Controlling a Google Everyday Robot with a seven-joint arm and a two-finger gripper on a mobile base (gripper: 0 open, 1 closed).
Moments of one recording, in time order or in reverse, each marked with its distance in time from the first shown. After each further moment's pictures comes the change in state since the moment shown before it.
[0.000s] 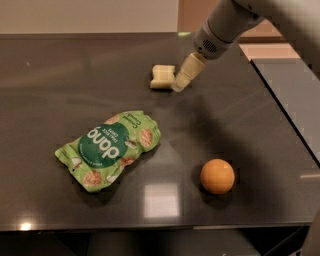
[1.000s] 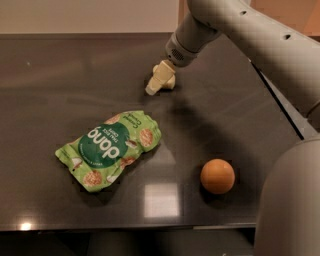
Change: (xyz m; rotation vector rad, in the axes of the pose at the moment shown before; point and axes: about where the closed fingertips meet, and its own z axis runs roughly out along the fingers) arm -0.043 0.007 0.073 -0.040 -0.013 0.057
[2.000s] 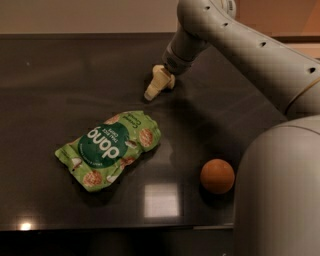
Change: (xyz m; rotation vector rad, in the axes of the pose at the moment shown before) arm 0.016 -0.011 0.042 -0.005 0.076 0.107
